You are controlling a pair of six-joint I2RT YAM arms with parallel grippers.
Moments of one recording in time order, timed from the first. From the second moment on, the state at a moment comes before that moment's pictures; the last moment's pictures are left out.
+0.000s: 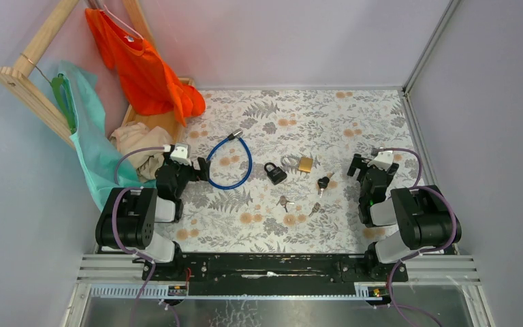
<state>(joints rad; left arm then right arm) 0.02 1.51 0.21 1.14 0.24 -0.02 0.09 1.52 0.17 1.14 0.40 0.07</state>
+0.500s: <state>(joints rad) 0.02 1.51 0.21 1.14 0.24 -0.02 0.06 1.52 0.18 1.11 0.38 0.10</state>
